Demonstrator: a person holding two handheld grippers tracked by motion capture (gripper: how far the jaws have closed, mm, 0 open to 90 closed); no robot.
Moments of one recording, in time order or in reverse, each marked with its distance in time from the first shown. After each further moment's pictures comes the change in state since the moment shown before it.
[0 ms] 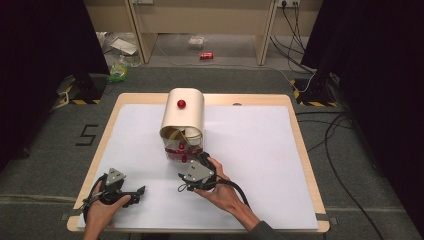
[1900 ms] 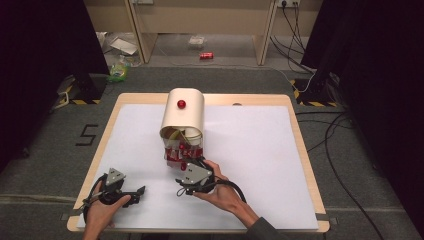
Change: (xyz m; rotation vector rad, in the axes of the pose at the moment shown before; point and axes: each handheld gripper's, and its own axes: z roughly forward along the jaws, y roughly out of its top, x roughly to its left) left arm 0.000 0.000 0.000 -0.001 0.000 -0.002; right arm 0.004 0.007 -0.004 -0.003 0.123 -0.013
